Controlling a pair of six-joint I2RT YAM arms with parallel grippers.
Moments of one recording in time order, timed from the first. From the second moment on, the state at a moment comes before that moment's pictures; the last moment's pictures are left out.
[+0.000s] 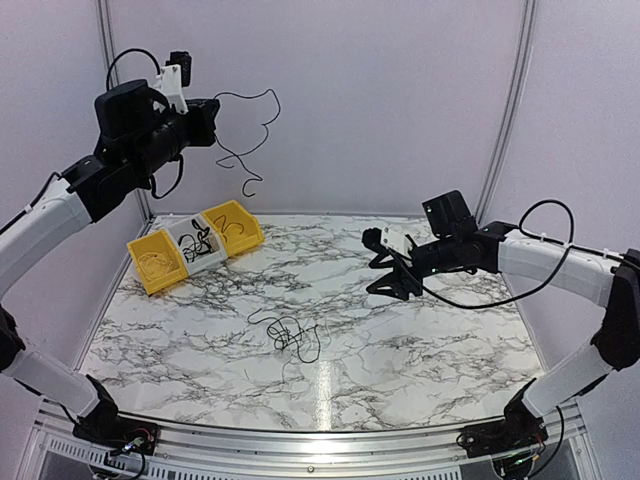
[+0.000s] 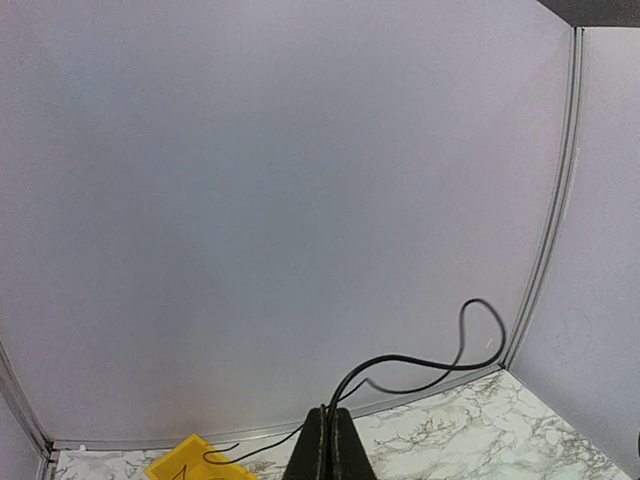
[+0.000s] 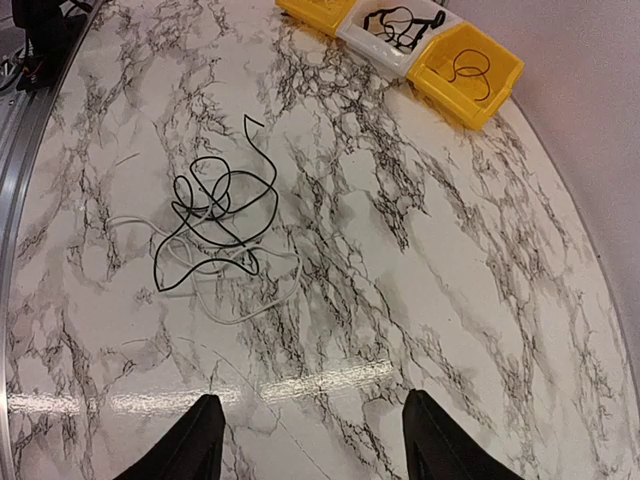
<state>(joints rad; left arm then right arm) -0.65 1.39 1.53 -0.06 -0.30 -0.07 0.56 1.44 1.08 -0.40 -0.54 -0.67</state>
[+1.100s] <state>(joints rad) -0.34 1.38 1.30 -0.10 -0.41 -0.12 0.59 1.52 1.08 -0.40 -0.51 -0.71</state>
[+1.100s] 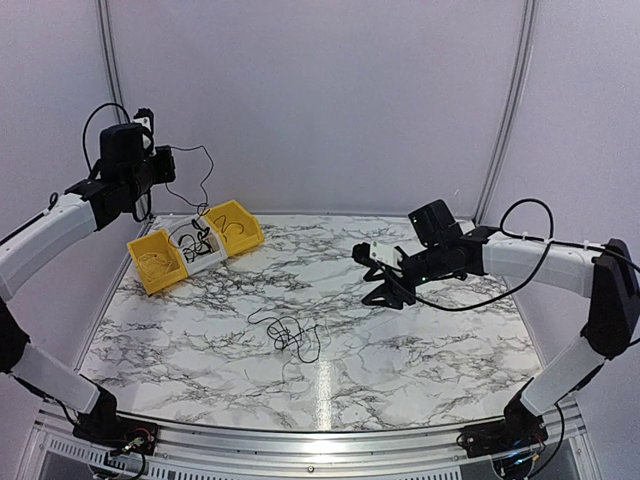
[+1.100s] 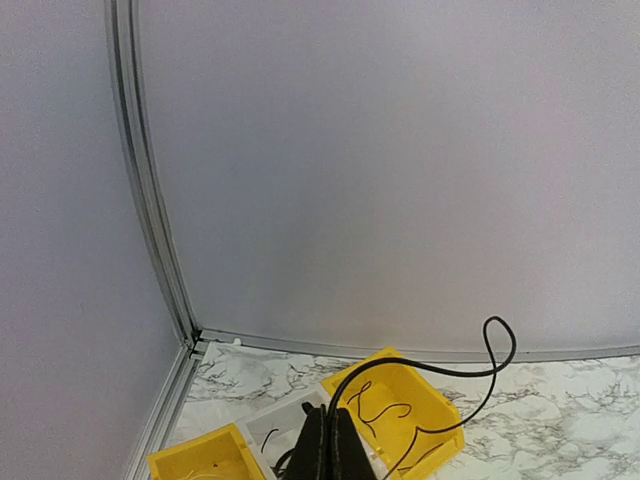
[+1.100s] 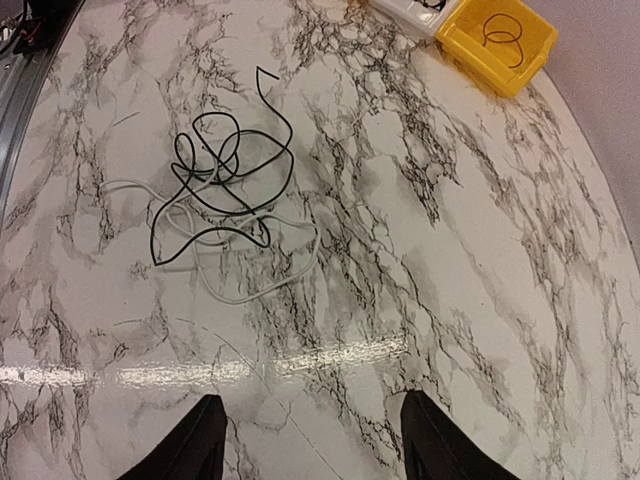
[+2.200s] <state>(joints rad) -0.21 1.38 1.13 -0.07 -0.14 -0.32 0.60 1.59 1.08 -0.42 -0.48 -0.72</state>
